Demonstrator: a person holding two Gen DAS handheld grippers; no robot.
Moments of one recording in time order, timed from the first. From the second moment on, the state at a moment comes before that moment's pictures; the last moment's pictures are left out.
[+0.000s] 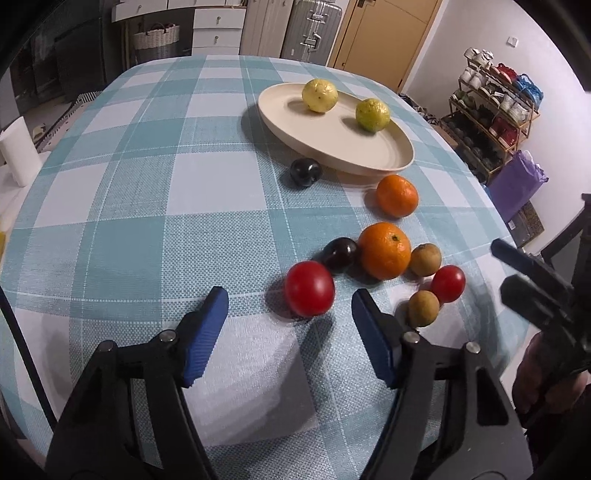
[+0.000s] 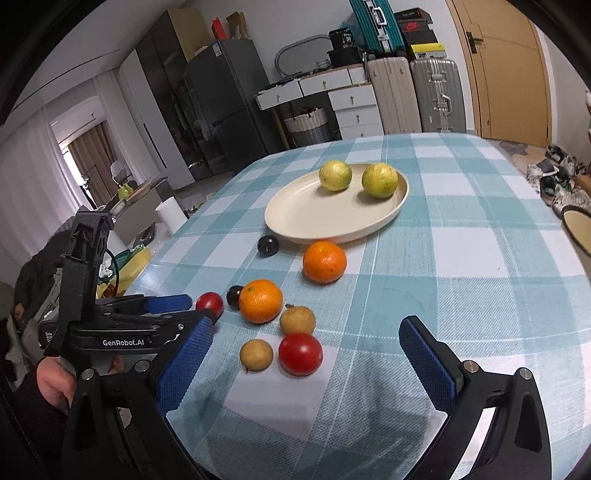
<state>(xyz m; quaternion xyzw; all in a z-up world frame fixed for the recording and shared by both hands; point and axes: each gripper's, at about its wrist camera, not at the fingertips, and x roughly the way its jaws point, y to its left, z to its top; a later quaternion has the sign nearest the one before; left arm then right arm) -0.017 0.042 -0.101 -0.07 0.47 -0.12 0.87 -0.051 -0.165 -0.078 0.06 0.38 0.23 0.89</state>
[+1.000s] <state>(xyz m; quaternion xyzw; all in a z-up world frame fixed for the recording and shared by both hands) -0.016 0.038 -0.089 -0.08 0.47 -0.16 0.87 -0.044 -0.166 -0.100 0.08 0.41 0.24 0.88</state>
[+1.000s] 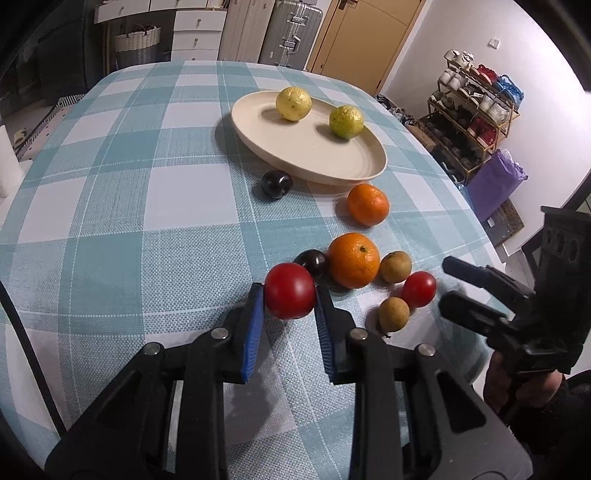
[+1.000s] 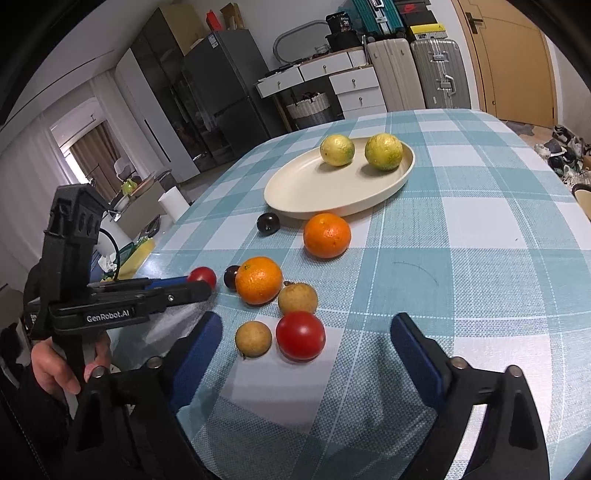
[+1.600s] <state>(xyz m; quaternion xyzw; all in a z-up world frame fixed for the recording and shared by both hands) -0.018 0.042 -0.089 -0.10 0.46 -0.17 0.86 -0.040 -0.160 -0.113 0.09 0.44 0.25 0.86</state>
